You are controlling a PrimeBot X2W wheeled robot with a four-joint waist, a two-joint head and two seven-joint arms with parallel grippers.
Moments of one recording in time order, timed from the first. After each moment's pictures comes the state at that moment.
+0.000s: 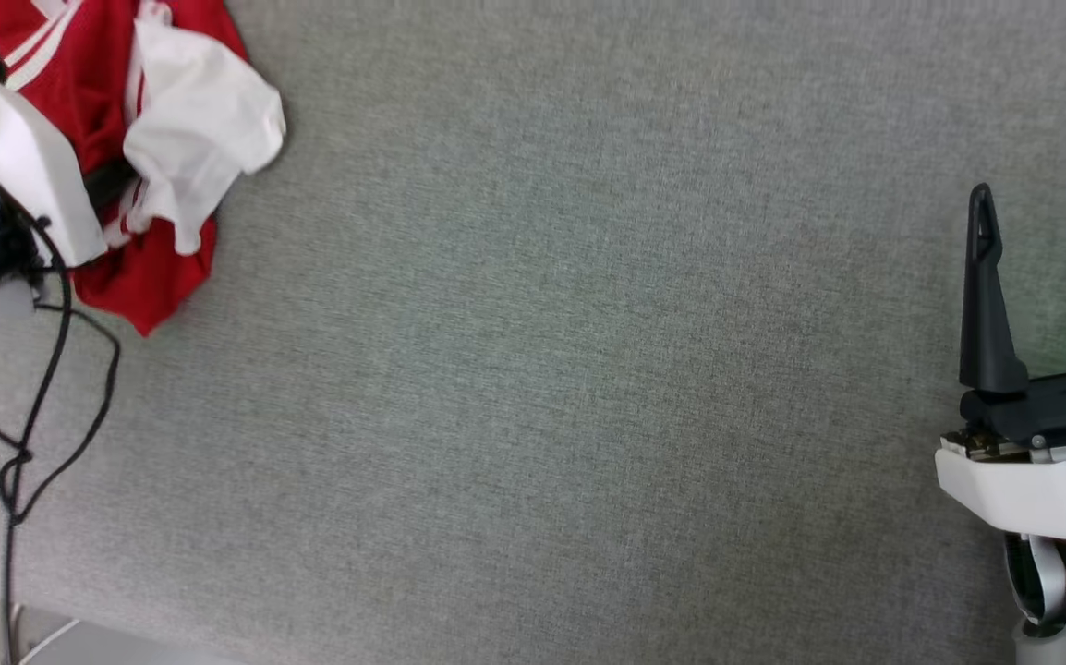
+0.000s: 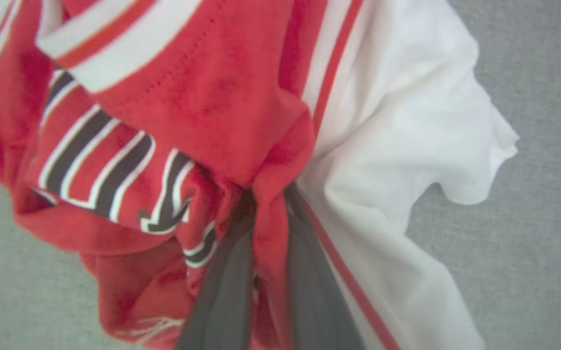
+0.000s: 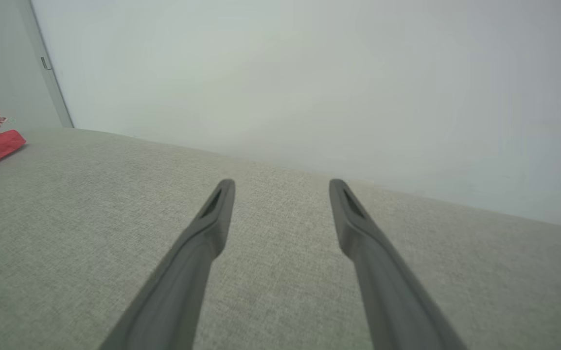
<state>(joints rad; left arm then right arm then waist) -1.00 0.66 -0.51 0.68 -0.98 -0.13 0.66 -0.22 -0.05 -0.08 -0.25 -0.12 0.13 -0.26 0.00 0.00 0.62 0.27</state>
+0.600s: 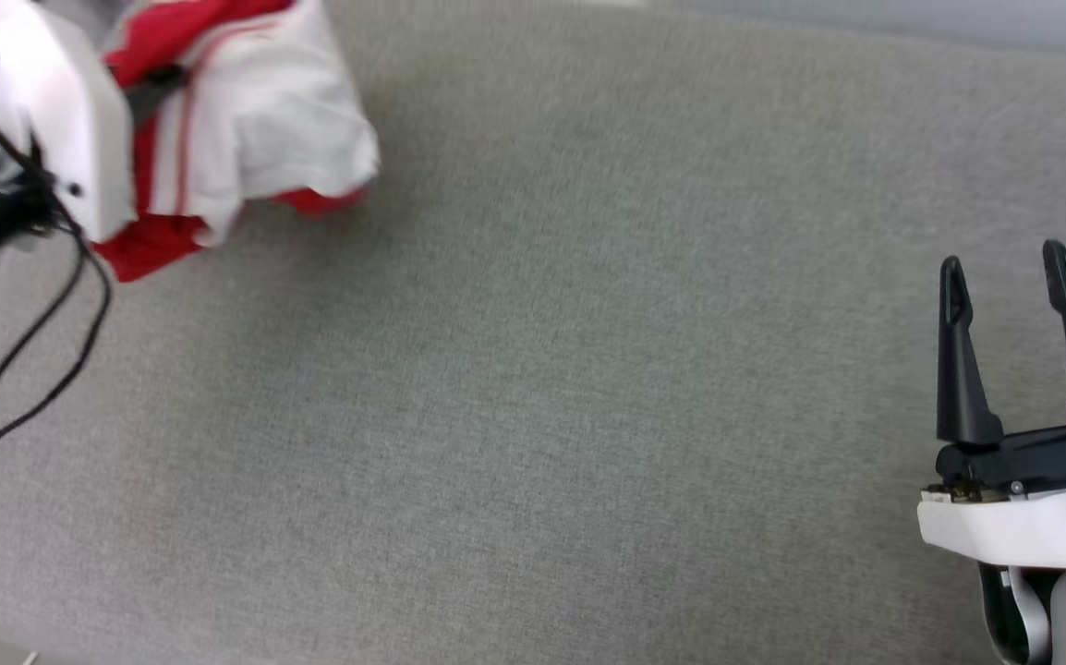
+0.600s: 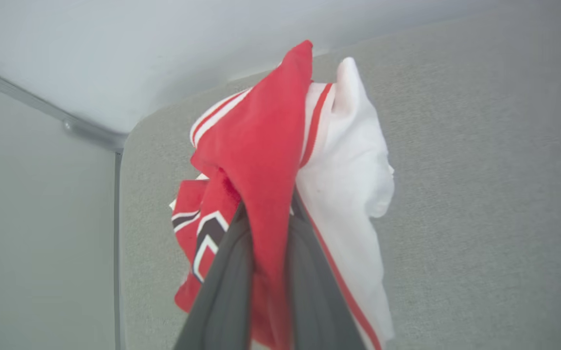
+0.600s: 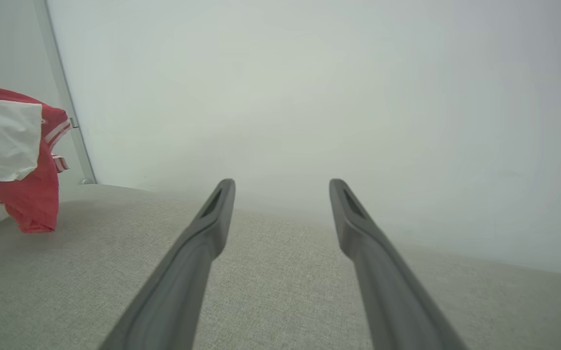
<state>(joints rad) -1.11 0.81 -0.73 0.33 -0.98 -0.13 0.59 -0.14 -0.05 -0.08 -0.19 -0.02 0.13 -0.26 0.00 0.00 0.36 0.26</state>
